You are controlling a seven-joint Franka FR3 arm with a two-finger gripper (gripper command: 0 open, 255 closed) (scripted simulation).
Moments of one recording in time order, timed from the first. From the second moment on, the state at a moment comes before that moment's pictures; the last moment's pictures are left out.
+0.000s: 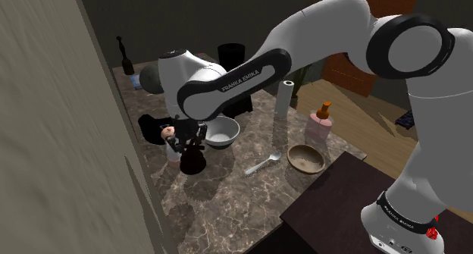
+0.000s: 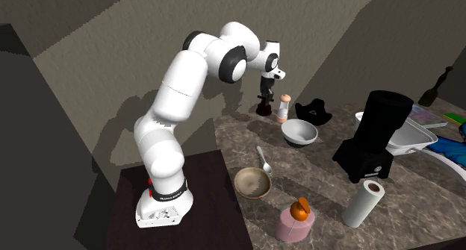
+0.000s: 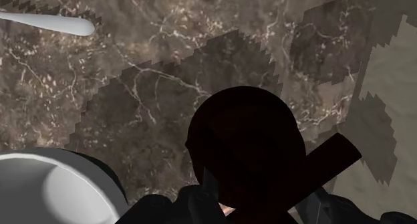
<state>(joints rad) 0.31 0.58 0.38 -1.55 -0.24 2.08 0.79</state>
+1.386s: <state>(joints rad) 0.04 -0.06 0.36 -2.36 0.03 2.30 0.43</state>
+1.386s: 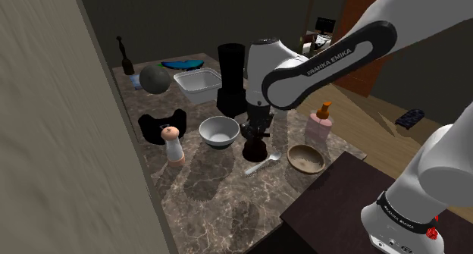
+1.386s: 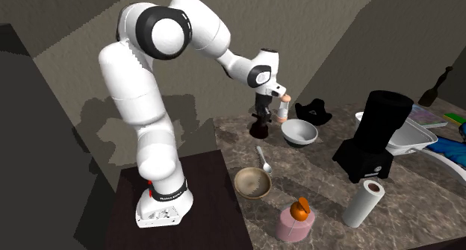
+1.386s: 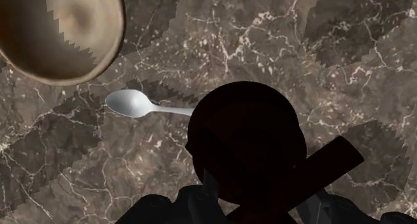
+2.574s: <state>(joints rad) -0.10 -0.57 0.07 -2.81 0.04 2.23 -0.03</state>
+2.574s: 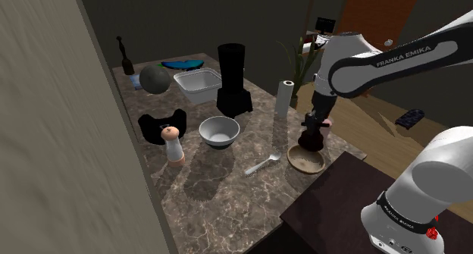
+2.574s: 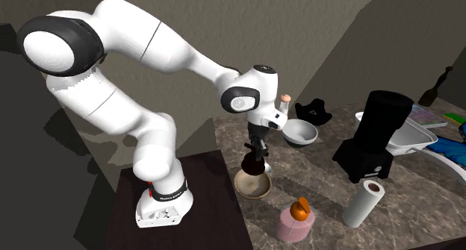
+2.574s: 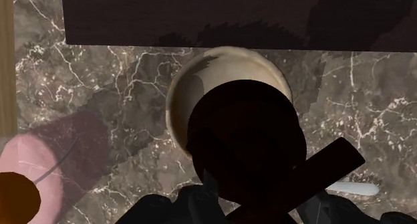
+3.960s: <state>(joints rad) -0.12 -0.35 0.07 -2.92 0.03 2.57 -0.04</state>
